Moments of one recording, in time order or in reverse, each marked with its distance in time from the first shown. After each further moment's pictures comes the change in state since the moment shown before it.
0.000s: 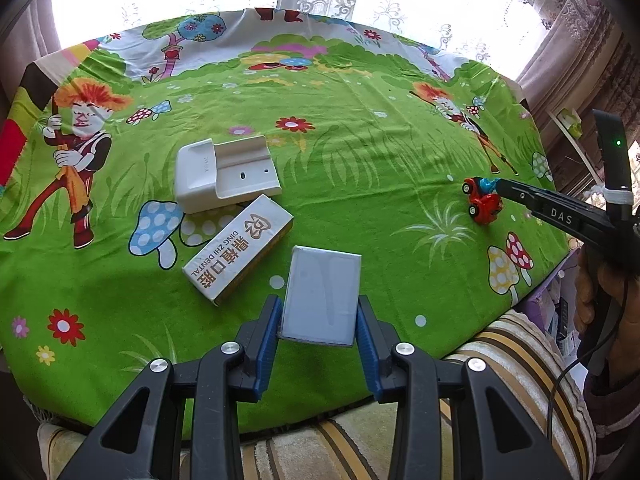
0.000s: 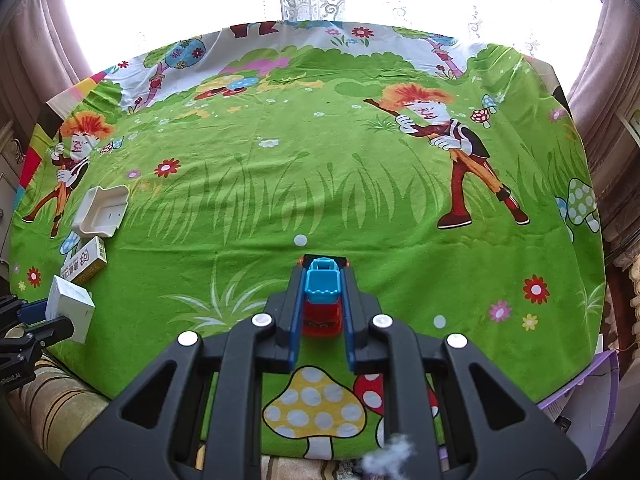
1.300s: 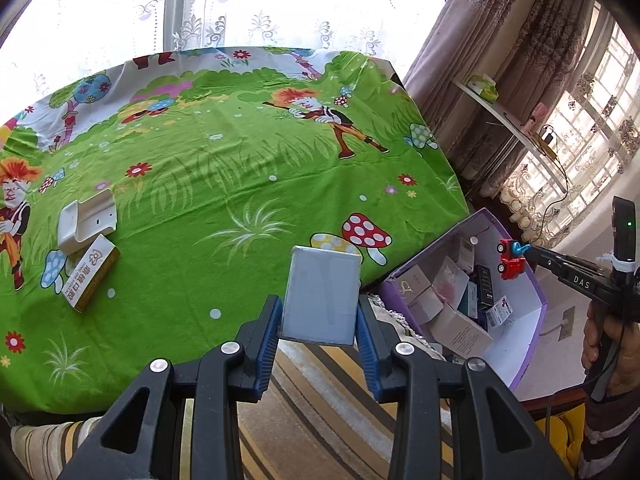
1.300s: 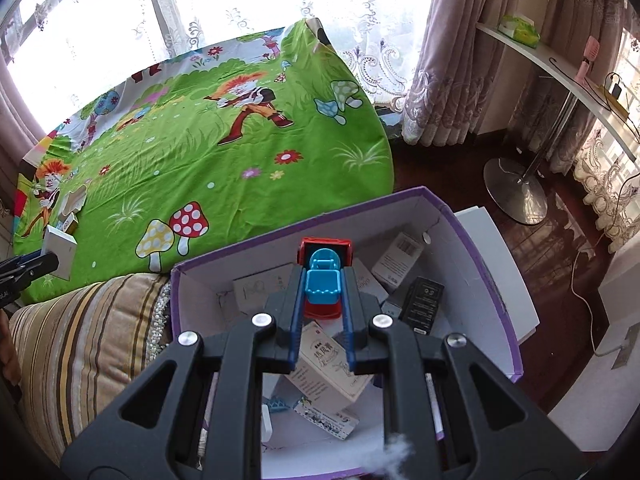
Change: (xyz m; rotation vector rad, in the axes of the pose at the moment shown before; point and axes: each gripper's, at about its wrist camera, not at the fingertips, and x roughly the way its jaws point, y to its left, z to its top) left arm -0.045 -0.149 -0.022 0.202 -0.040 -0.180; right arm -0.163 -0.172 -0.151 0.288 0.022 -0.165
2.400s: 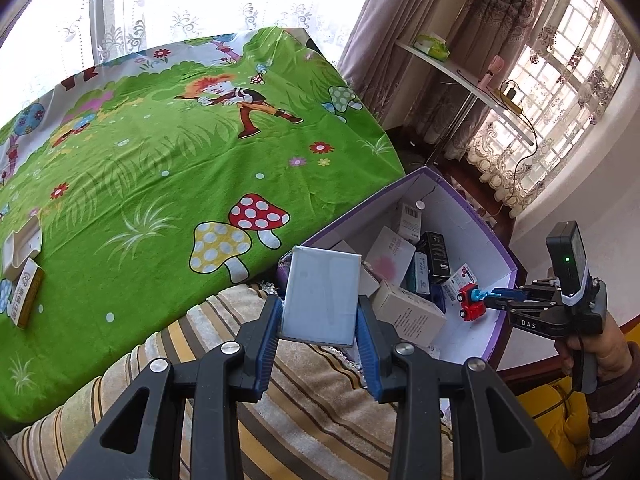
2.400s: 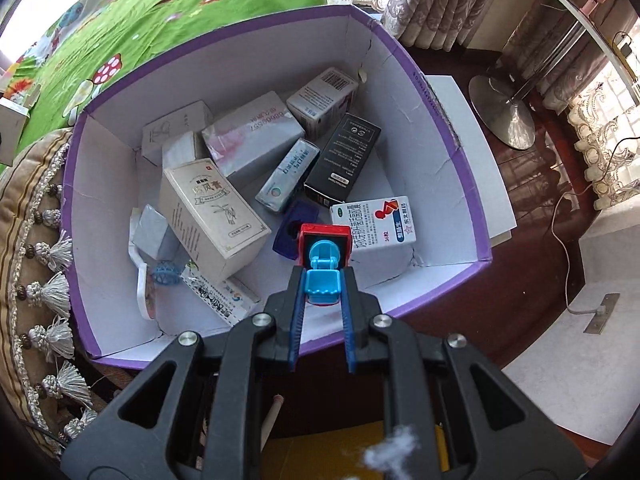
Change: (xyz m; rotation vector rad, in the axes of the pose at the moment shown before) left arm 0.027 -0.092 -0.006 0.128 0.071 -0.077; right arm 0.044 -0.072 -0.083 -0.079 0.362 -0.068
